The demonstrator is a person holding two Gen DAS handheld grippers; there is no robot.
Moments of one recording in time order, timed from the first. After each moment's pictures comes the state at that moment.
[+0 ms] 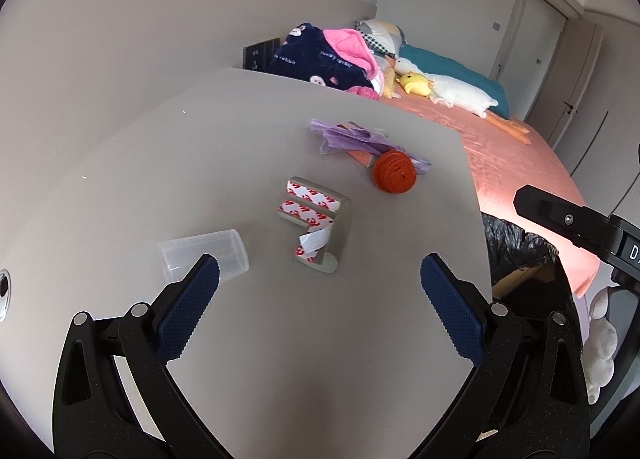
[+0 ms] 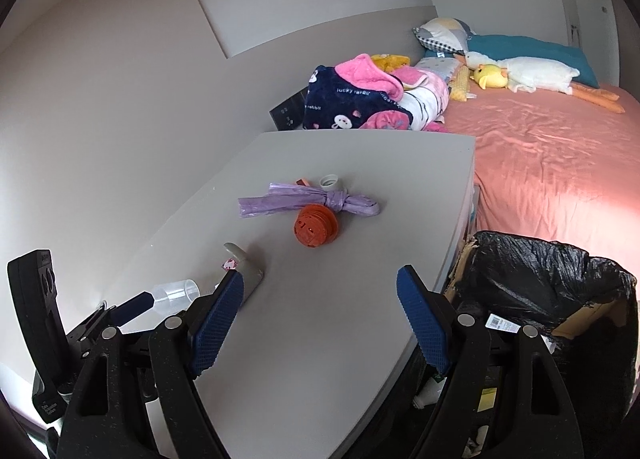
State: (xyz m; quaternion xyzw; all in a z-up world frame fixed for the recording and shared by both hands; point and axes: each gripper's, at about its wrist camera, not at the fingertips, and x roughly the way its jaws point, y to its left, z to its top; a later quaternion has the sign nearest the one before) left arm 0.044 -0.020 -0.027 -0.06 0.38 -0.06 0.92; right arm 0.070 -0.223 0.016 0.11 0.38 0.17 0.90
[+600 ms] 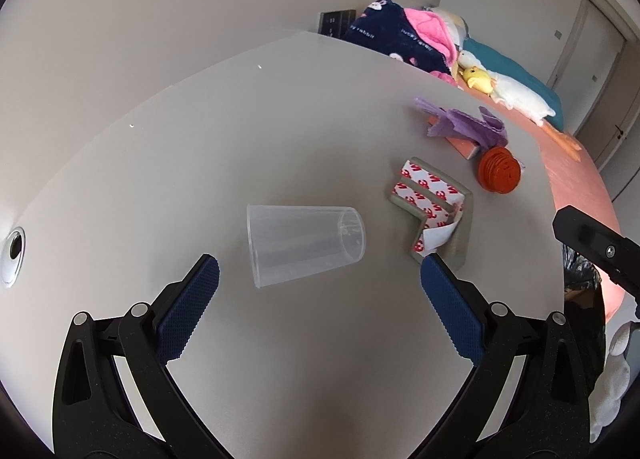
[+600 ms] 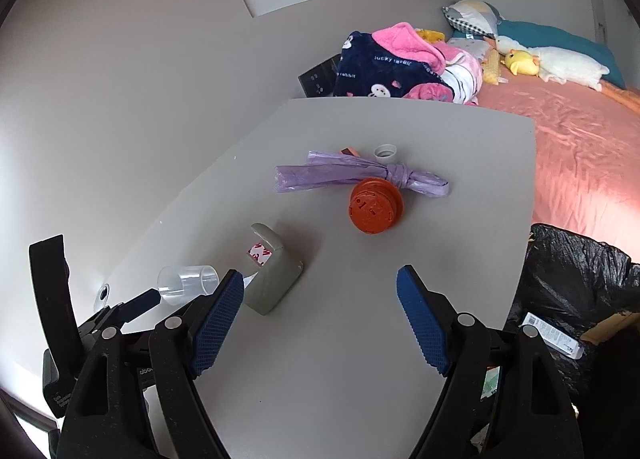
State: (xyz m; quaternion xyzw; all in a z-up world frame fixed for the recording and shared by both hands) left arm 0.064 0.031 -0.062 -0.09 0.43 0.03 0.90; right arm 0.098 -0.166 -0.010 0.09 0.42 0.20 0.88
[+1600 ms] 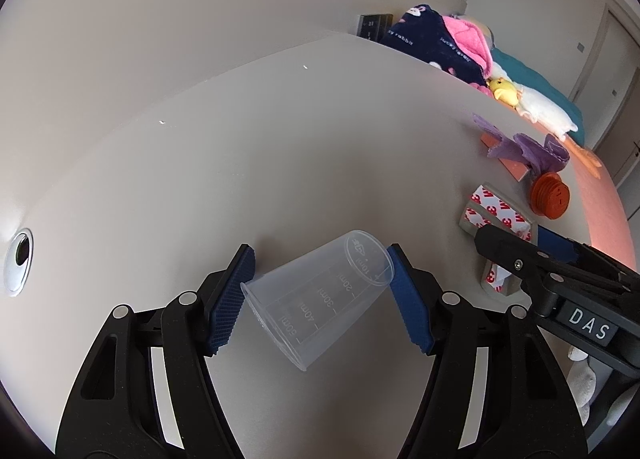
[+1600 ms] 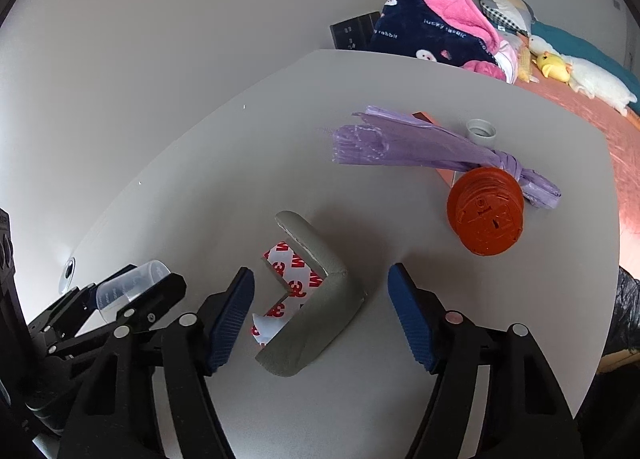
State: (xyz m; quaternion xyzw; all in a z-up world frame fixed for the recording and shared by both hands) left arm 0.074 0.067 -0.074 -0.10 0.43 0.08 0.90; right arm 0.134 -0.084 -0.053 0.00 0.45 0.21 0.87
